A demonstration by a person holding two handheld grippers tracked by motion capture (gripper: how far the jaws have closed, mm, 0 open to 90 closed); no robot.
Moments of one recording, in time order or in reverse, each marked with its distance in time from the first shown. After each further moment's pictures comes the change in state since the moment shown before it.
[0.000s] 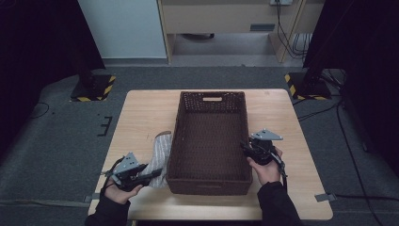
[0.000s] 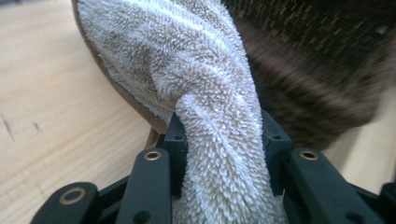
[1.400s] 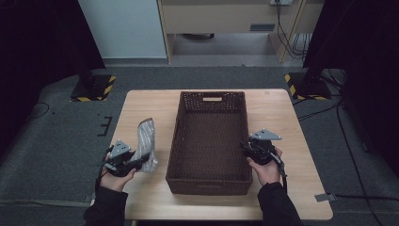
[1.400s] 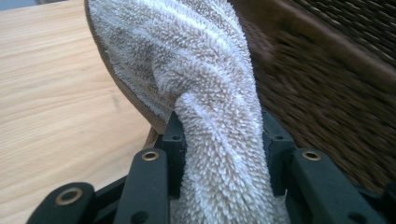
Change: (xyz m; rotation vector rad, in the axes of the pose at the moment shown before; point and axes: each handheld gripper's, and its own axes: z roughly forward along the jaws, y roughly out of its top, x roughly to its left) left arm 0.051 0.010 0.009 0.055 0.293 -0.165; right arm 0.002 0.001 0.000 0.015 -0.013 -0.024
